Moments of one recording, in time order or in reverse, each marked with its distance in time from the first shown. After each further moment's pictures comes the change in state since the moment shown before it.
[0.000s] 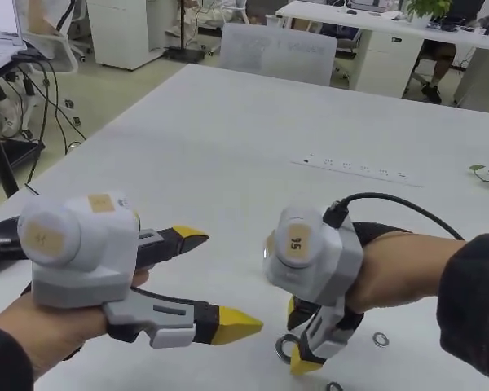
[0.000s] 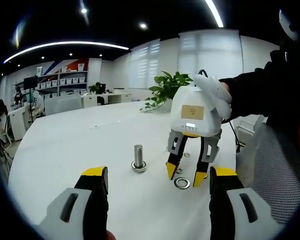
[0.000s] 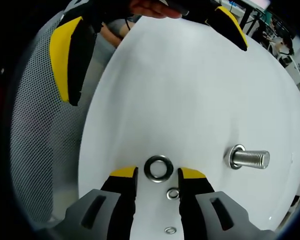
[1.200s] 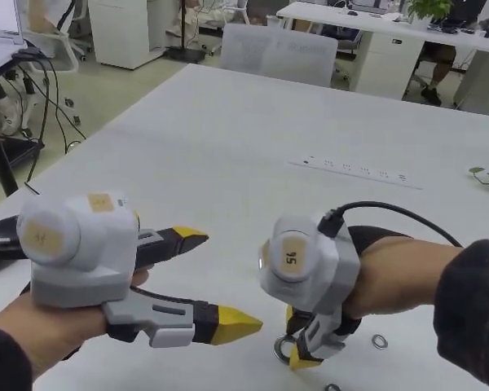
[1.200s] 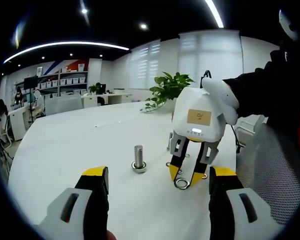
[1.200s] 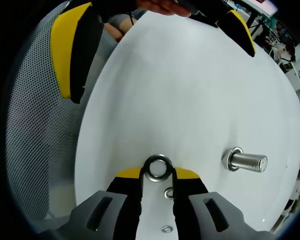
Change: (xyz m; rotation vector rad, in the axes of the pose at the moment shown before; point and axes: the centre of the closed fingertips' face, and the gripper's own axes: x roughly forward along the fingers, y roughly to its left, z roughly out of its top) left arm 0.003 0.001 0.001 -0.001 -0.004 0.000; right arm 0.000 -0.005 -0.003 -0.036 0.029 -0.033
